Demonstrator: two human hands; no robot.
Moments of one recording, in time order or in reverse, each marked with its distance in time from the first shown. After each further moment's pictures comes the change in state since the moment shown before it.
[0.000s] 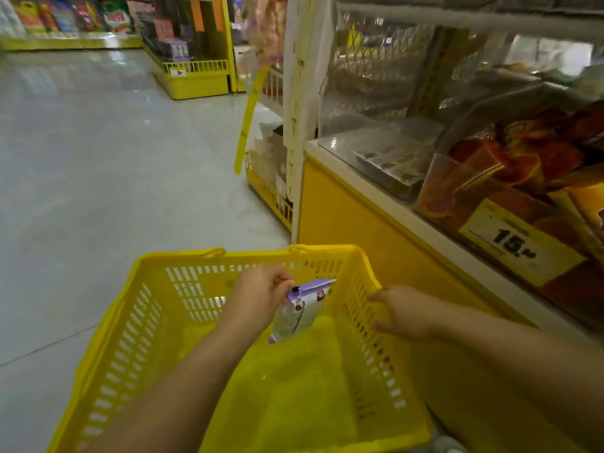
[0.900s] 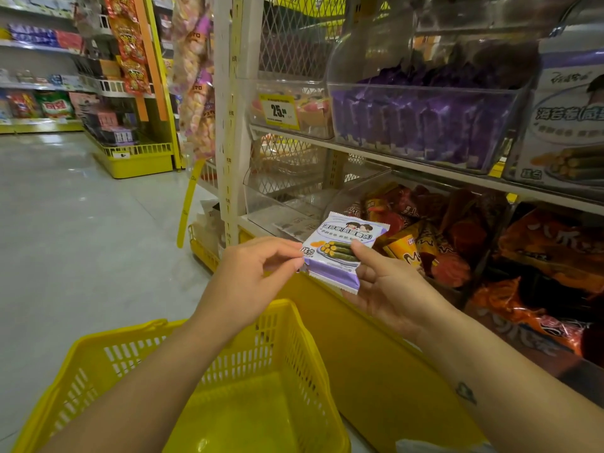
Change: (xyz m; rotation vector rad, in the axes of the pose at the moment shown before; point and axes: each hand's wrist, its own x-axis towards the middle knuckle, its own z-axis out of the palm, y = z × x) left_hand -0.025 0.171 -0.051 -0.237 0.189 0.659; right_hand -0.152 0.000 -0.090 1.826 0.494 -0.142
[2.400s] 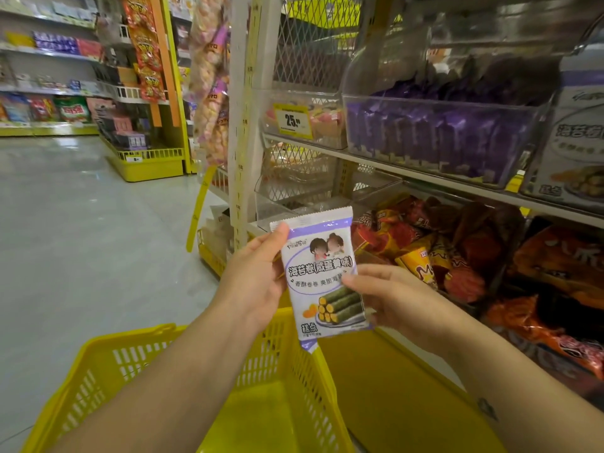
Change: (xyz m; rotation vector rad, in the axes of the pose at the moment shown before) left_hand 0.022 0.027 0.006 -1.117 0.289 -0.788; right_hand -0.004 -0.007 -0.005 -0.519 -0.249 -0.088
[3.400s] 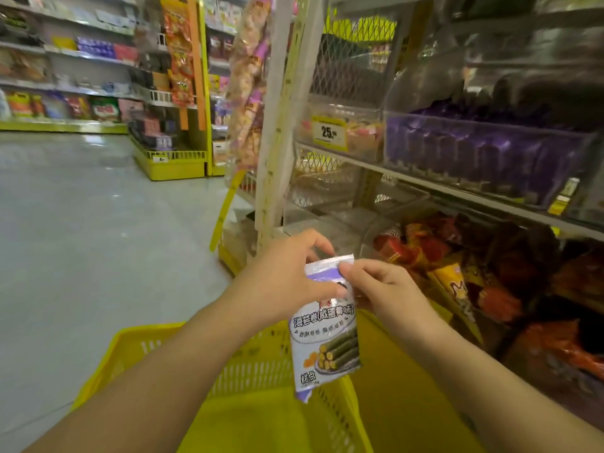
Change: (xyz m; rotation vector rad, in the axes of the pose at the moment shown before) left_hand -0.012 0.040 -0.032 1.351 -0.302 0.446; right_hand 0.023 -0.020 0.058 0.028 0.187 -0.270
